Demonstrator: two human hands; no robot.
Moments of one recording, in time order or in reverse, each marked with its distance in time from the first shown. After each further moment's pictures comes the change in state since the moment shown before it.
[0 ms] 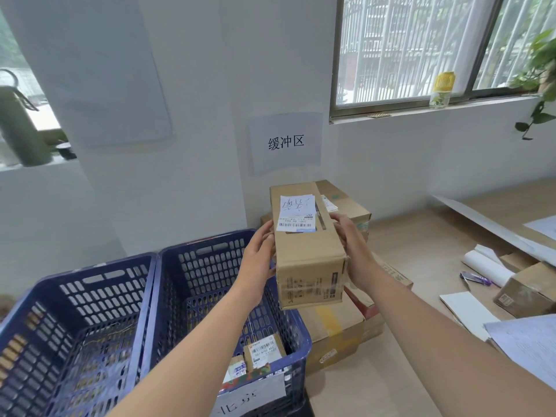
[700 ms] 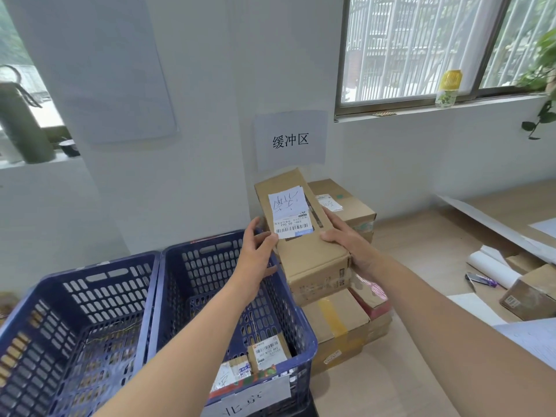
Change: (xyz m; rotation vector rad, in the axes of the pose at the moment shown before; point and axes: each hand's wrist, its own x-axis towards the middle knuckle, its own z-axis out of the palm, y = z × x) left_hand 0.012 -0.001 -0.021 0.068 0.027 0.010; right_hand 0.015 -0.006 -0.004 -0.178 -0.307 0.073
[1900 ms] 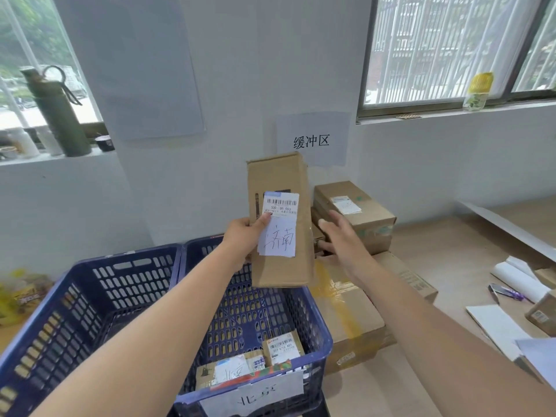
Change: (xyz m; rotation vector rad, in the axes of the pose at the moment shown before) left_hand 0.019 0.047 -0.056 0.341 0.151 -0.171; right_hand 0.015 -0.004 0.058 0.025 0.279 0.077
